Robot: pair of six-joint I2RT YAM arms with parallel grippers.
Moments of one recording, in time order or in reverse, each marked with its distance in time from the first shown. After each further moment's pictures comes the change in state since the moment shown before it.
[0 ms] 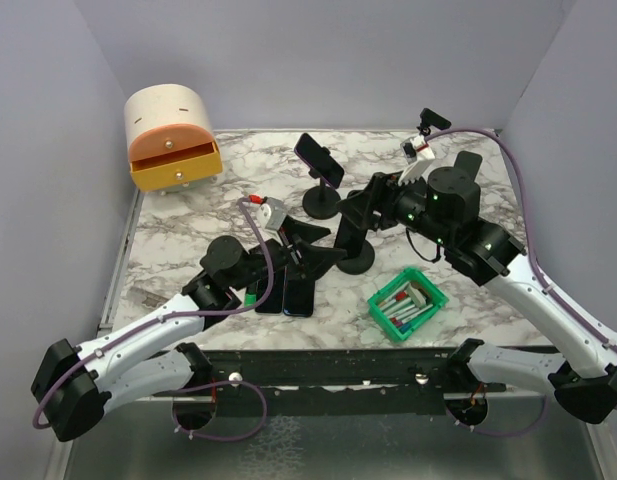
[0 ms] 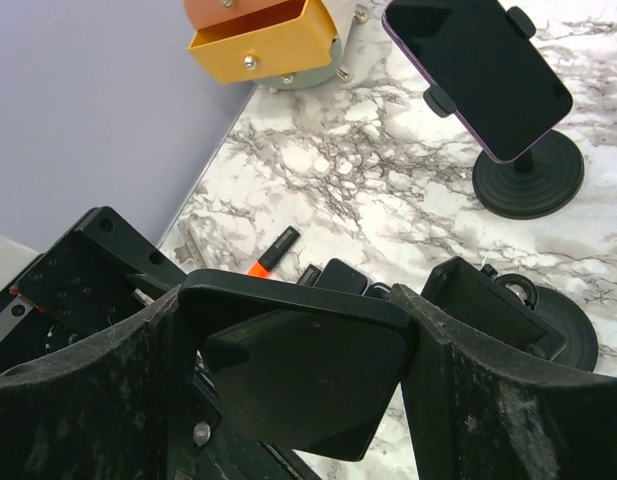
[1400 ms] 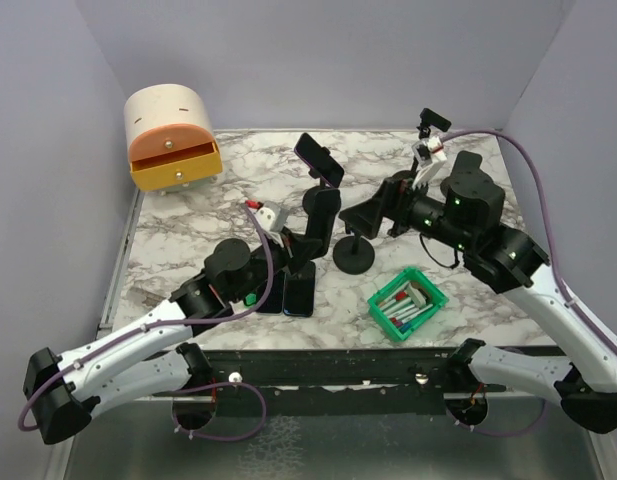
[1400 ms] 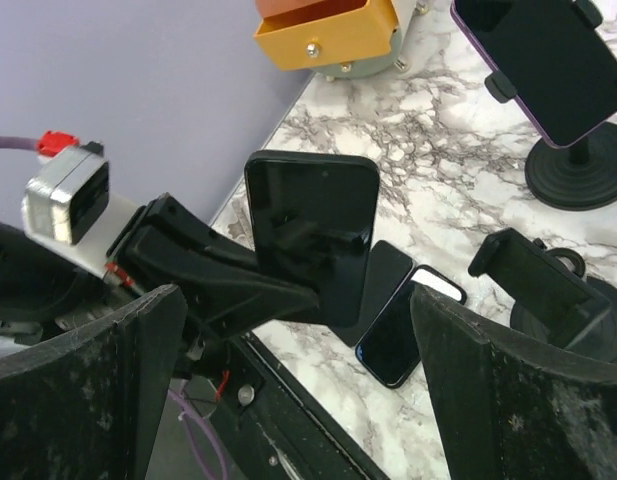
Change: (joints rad) left arm -0.101 -0.063 0.086 -0.382 -0.354 0.117; right arm -0.003 -0.049 0.050 -0.085 -0.106 0.035
